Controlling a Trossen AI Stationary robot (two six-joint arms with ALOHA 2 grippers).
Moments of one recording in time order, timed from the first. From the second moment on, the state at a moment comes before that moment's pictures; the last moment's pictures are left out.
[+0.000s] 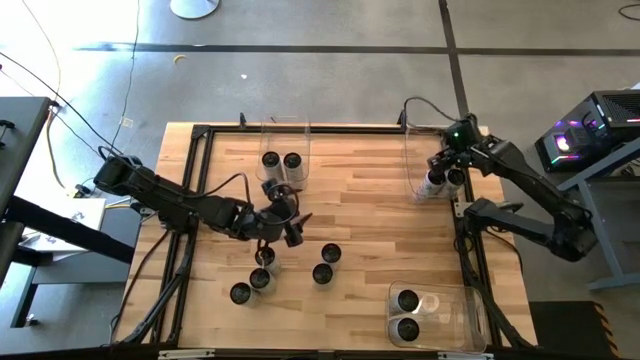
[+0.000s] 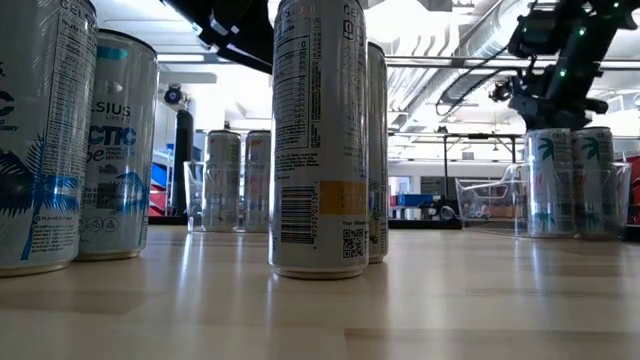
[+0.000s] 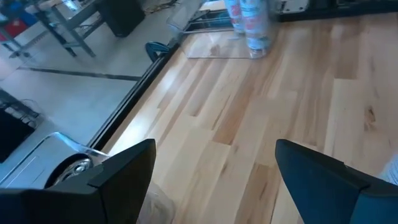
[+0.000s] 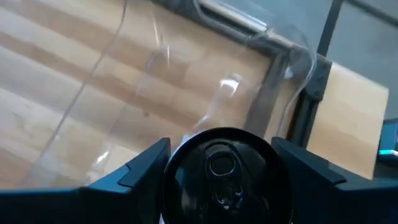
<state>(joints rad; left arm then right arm) -0.30 1.43 0.98 -0.21 -0.82 -0.15 -0.94 0.82 0.75 -0.95 0.25 0.11</state>
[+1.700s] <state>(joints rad) -0.30 1.43 0.98 -0.20 -0.85 -0.18 -0.94 0.77 0.76 -0.95 0.28 0.31</state>
